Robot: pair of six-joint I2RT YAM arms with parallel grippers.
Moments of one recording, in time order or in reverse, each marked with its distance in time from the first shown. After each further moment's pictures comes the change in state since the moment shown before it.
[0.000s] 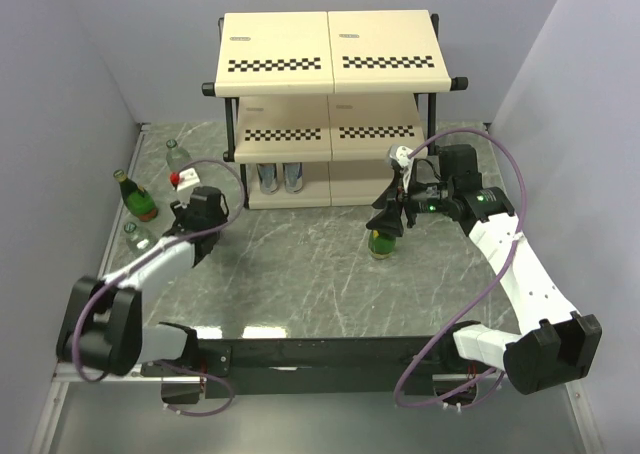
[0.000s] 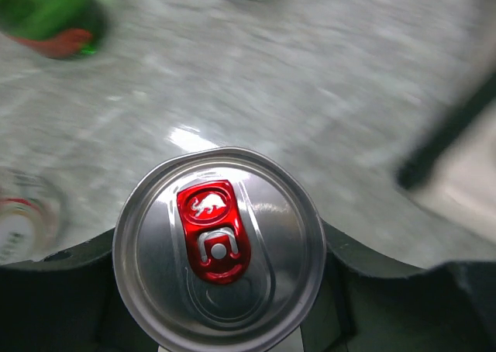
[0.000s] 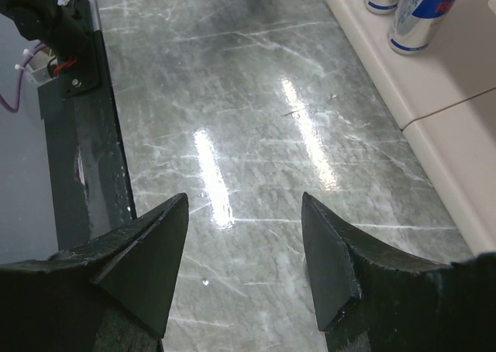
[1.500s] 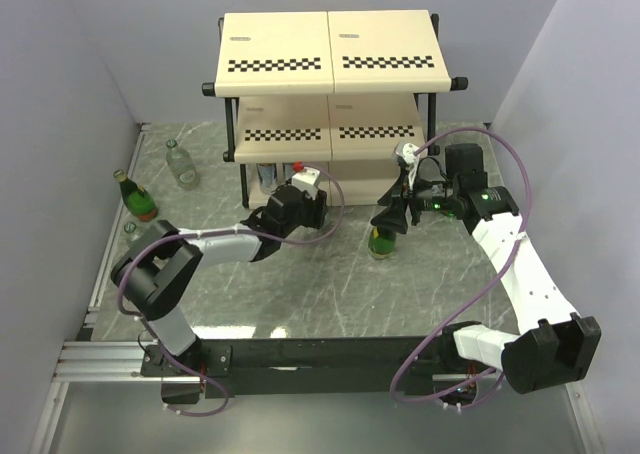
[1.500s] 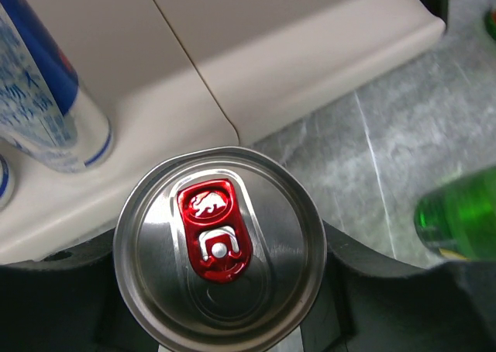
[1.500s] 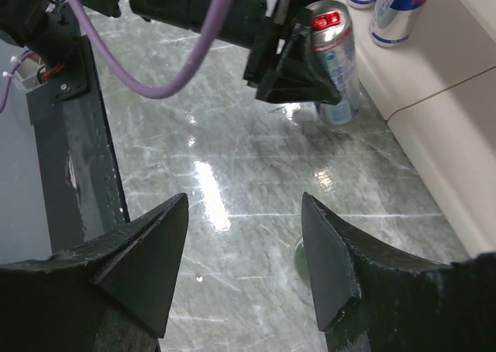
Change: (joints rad) left arm -0.488 0.341 0.194 0.491 0.461 0.310; right arm -0.043 0.000 0.006 -0.010 0.000 -0.005
